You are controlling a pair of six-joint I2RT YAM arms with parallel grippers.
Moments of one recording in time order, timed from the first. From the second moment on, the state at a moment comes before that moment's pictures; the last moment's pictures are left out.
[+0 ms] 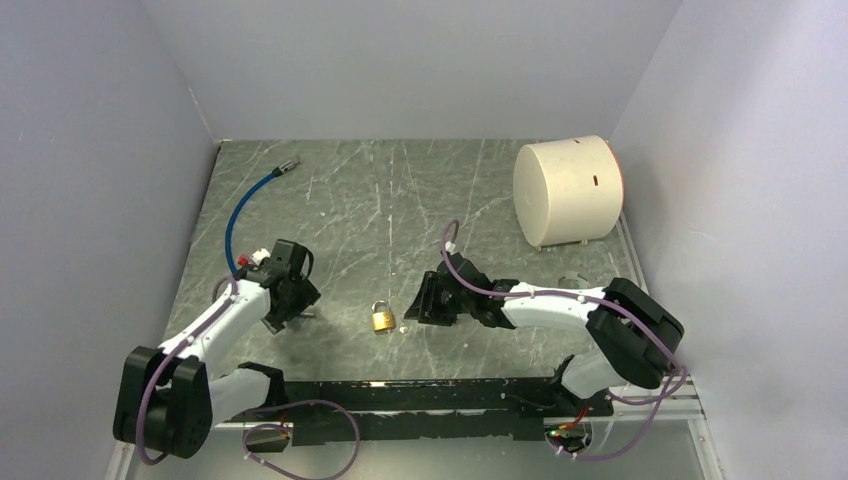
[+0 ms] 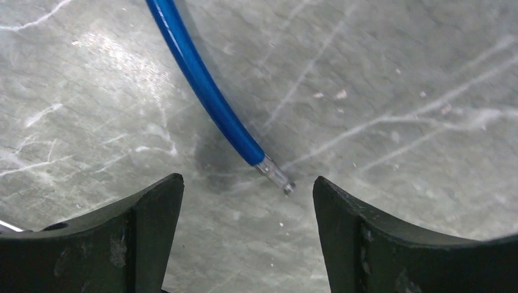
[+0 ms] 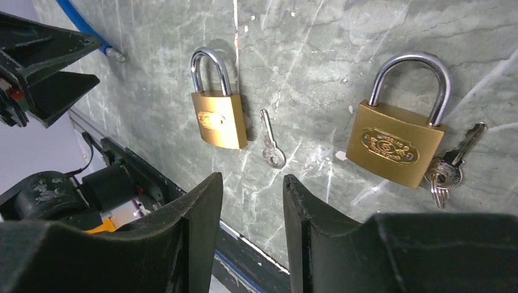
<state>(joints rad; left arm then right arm) -0.27 1.10 0.60 -0.76 -0.29 -0.99 0.90 1.46 0.63 0.05 -0.14 1.07</state>
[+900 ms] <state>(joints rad) -0.20 1.43 0.74 -0.75 -0.25 -1.01 0.90 1.46 0.64 0.02 -0.13 1.06</state>
